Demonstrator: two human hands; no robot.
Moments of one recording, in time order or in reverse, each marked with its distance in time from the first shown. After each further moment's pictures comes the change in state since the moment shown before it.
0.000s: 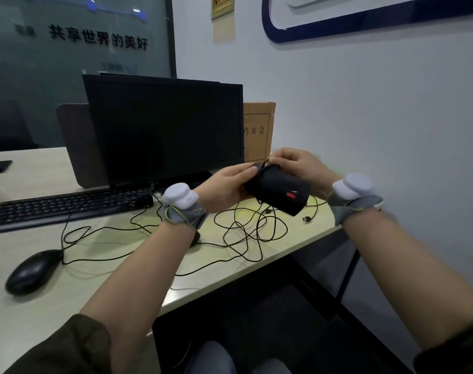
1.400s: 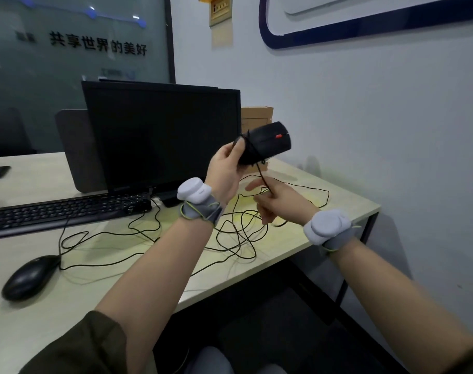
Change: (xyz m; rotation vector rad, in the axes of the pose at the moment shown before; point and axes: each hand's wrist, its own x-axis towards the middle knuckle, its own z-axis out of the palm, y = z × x) left_hand 0.029 0.017 0.028 -0.136 0.600 0.299; right_hand -0.020 0.022 0.038 -0.386 -0.096 0.087
